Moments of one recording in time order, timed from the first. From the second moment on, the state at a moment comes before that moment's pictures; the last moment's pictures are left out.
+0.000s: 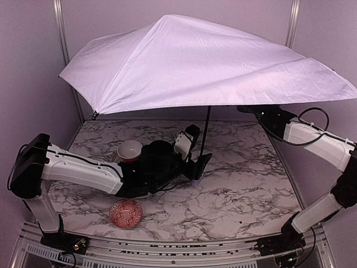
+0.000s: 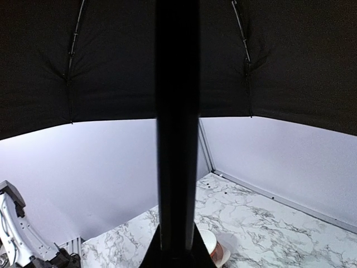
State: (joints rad) left arm -1.22 1.80 1.16 0.54 -0.46 -0.06; right arm 0.57 1.42 1.25 0.36 -0.47 0.40
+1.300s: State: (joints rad) left arm -1.15 1.82 1.09 0.73 -0.03 -0.25; right arm 0.52 1.37 1.13 0.92 -0.47 0.60
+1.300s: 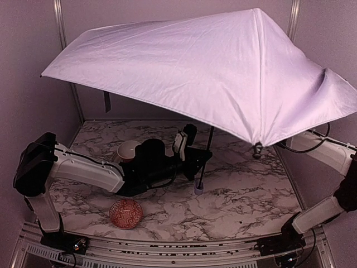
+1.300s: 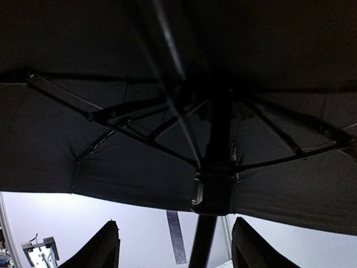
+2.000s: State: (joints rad) left arm -1.15 1.85 1.08 0.82 -0.03 -0.25; right arm 0.52 1.48 1.20 1.04 -0.39 0.66
